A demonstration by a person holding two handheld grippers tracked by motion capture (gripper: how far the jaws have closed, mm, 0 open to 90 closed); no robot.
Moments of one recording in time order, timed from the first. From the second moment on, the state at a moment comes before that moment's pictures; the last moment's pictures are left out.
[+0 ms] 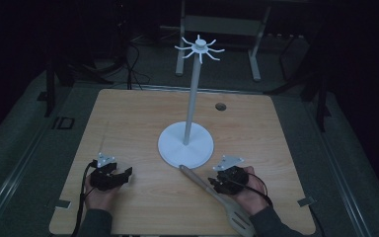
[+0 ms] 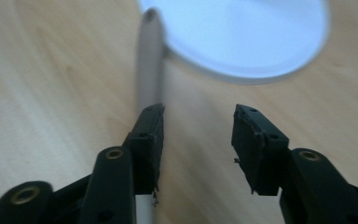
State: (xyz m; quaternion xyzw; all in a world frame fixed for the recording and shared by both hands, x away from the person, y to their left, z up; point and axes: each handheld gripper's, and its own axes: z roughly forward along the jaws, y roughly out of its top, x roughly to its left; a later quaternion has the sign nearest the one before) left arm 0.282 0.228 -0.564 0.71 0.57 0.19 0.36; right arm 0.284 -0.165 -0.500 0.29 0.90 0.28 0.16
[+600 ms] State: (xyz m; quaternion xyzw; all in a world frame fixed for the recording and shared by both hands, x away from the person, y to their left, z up) left arm 0.282 0.228 -0.563 0.71 0.57 0.19 0.36; right arm 0.289 -0.147 -0.540 0.26 0.93 0.23 0.10
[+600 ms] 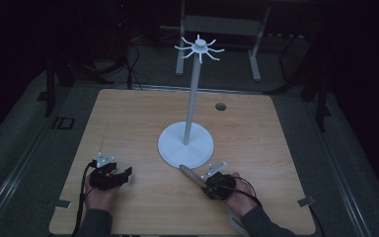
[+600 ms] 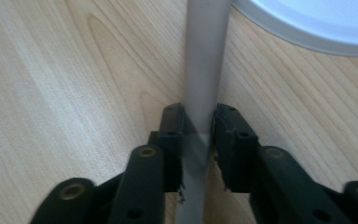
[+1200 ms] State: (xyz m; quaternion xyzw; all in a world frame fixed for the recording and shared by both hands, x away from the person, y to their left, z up) left arm 0.282 0.228 -0.564 0.71 0.57 0.19 0.36; right arm 0.325 -0.162 -0.538 0.32 0.91 0.25 0.10
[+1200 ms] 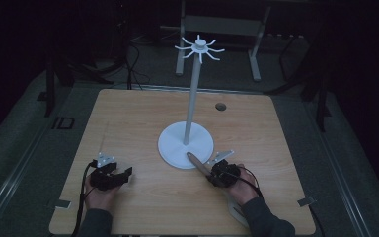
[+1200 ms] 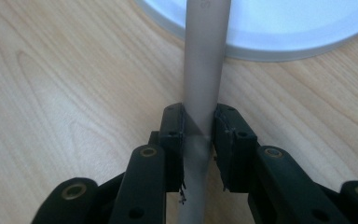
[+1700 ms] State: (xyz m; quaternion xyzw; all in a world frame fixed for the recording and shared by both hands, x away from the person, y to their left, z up) left arm 0.283 0.228 -0.564 0.71 0.57 0.19 0.36; right arm 0.334 -0.154 -0.540 0.33 0.91 0.23 0.09
